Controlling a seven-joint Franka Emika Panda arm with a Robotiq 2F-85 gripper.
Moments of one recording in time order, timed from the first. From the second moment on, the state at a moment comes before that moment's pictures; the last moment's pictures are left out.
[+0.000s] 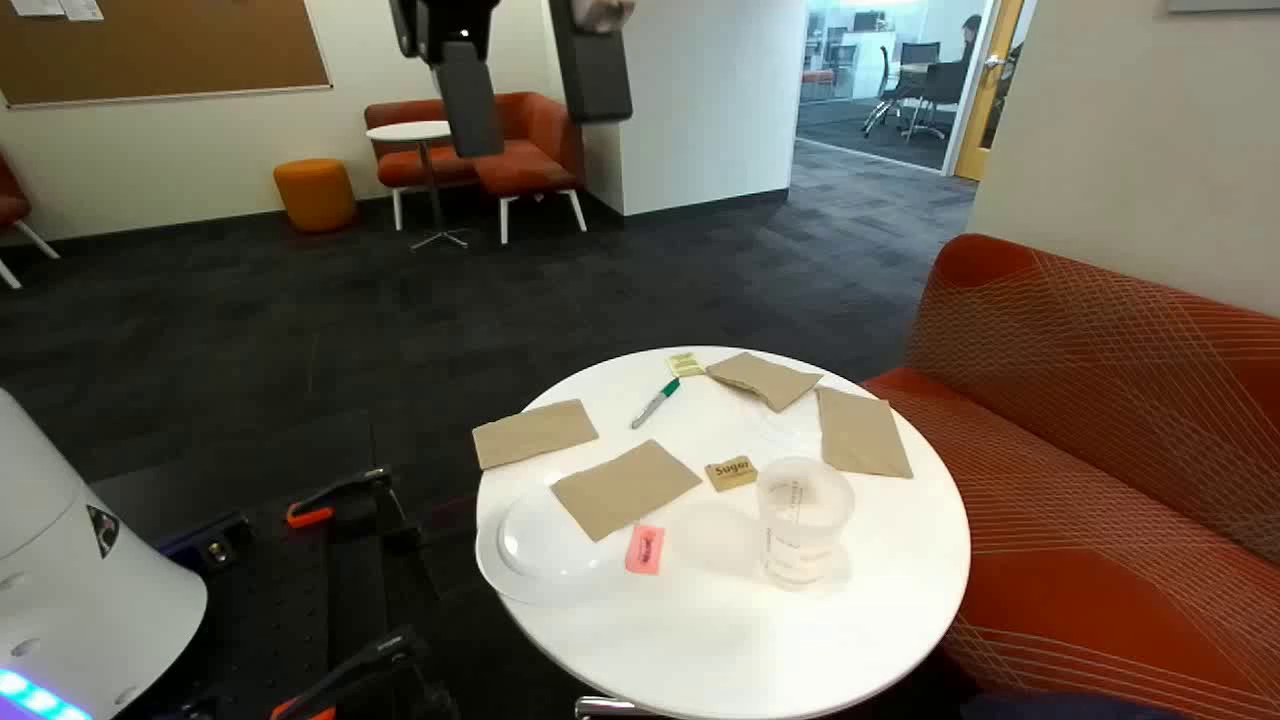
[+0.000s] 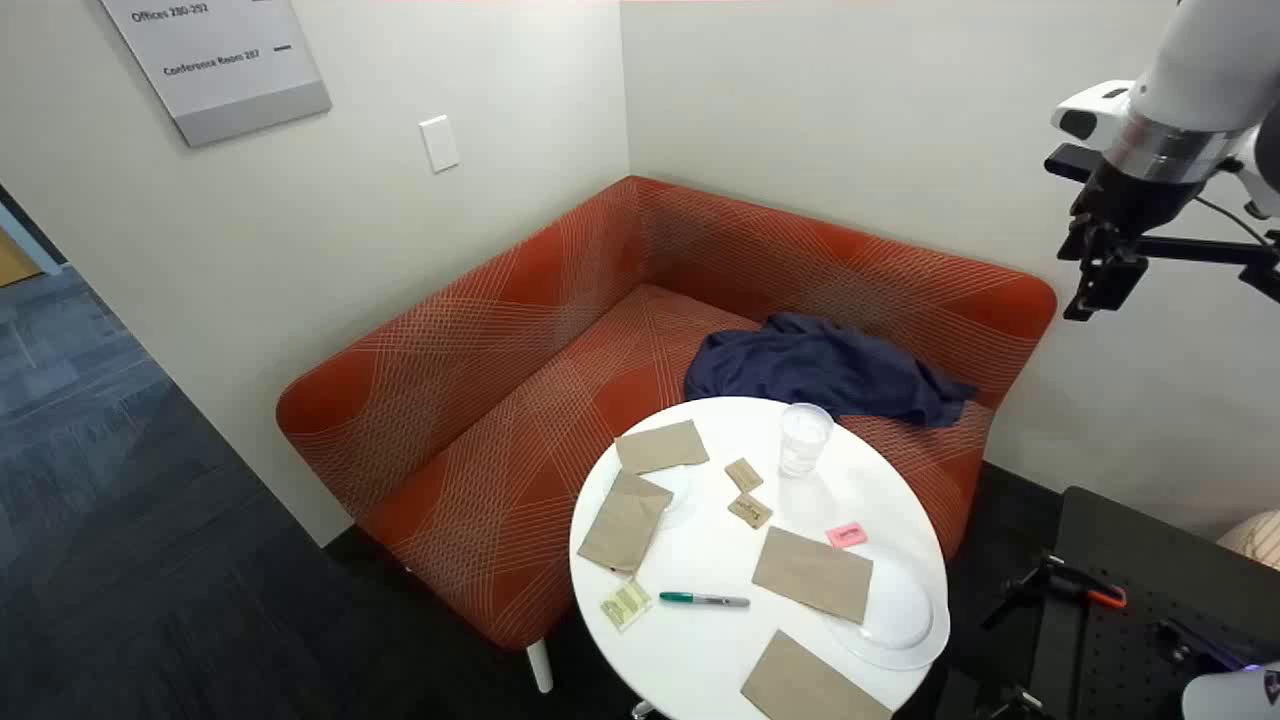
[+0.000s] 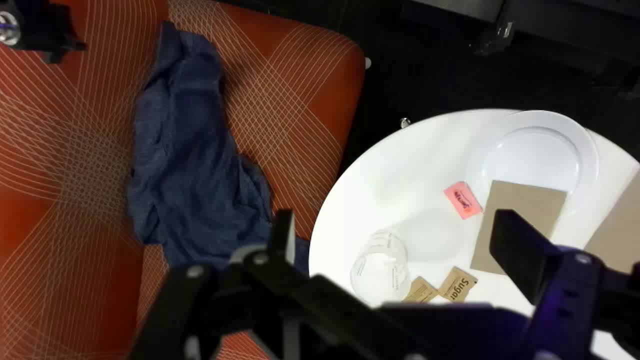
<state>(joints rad) -0.12 -0.62 -0.19 -2.45 -0.37 1.91 -0.45</state>
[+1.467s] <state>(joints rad) -0.03 -0.50 -0.19 -2.45 -0.35 2.11 -0.51</state>
